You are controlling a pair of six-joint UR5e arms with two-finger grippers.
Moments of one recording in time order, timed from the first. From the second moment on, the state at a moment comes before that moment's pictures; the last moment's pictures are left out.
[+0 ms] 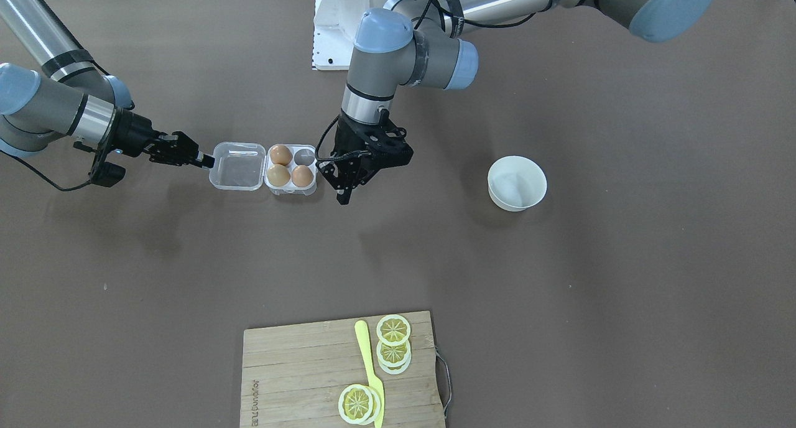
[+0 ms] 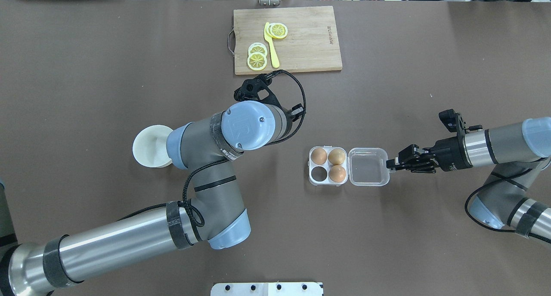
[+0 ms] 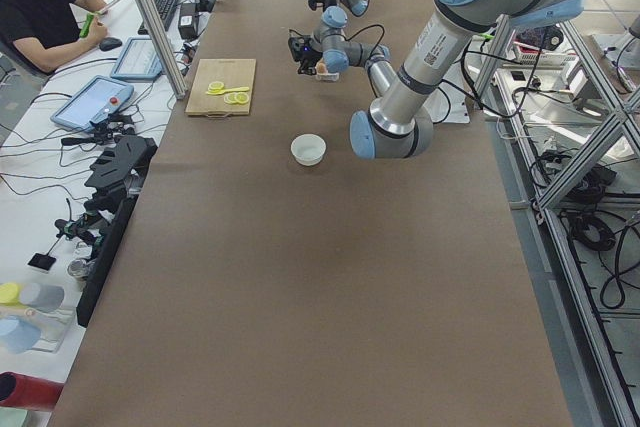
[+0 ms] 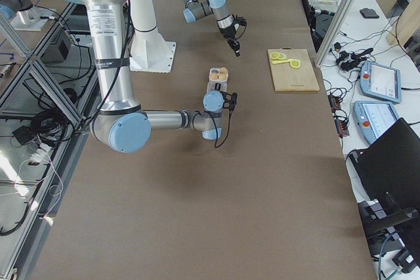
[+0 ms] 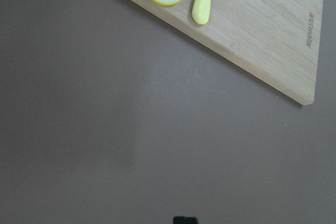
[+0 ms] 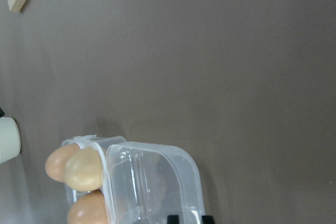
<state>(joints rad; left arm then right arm) -0.44 -2.43 -1.41 -2.00 -1.52 -1.77 0.72 -1.44 1.35 0.08 2.26 1.72</state>
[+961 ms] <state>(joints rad) -0.44 -2.43 -1.41 -2.00 -1.52 -1.77 0.73 -1.45 1.35 0.08 2.27 1.72</state>
